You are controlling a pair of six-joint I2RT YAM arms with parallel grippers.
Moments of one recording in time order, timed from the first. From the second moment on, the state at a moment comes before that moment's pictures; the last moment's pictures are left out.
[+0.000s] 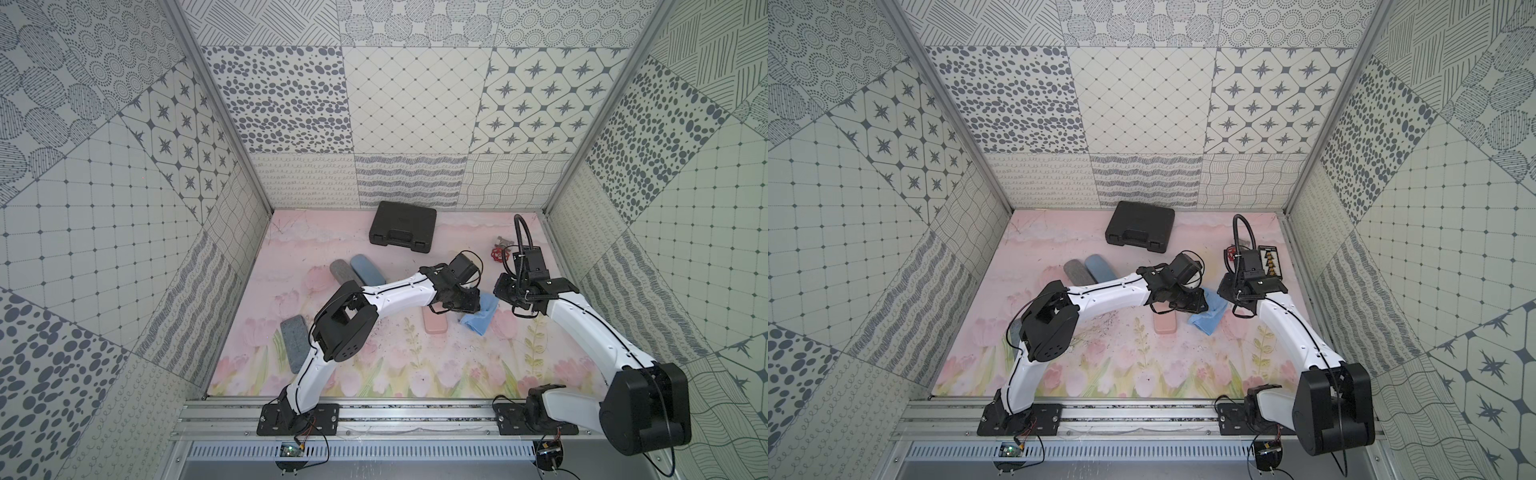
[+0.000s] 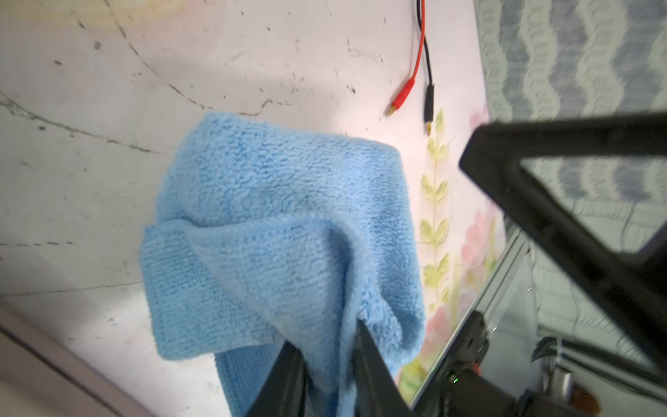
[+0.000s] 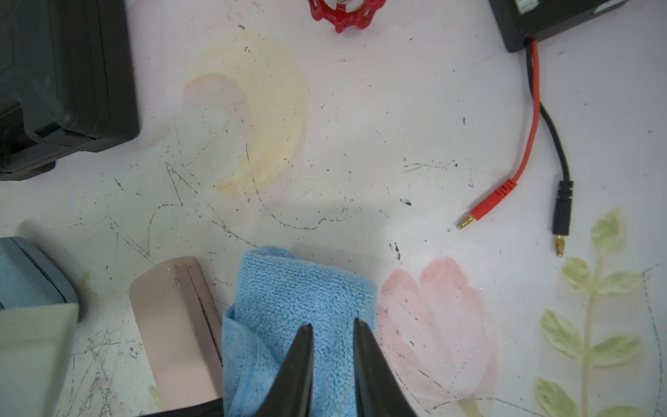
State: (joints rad) left arm -0.99 2.15 1.70 -0.46 0.31 -0.68; right arm 0.16 1.24 0.87 -0.63 0.03 0.58
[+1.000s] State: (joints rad) left arm -0.90 1.46 1.06 -0.39 -0.15 -0.60; right arm 0.48 1.56 0.86 -0.66 0.14 0.60
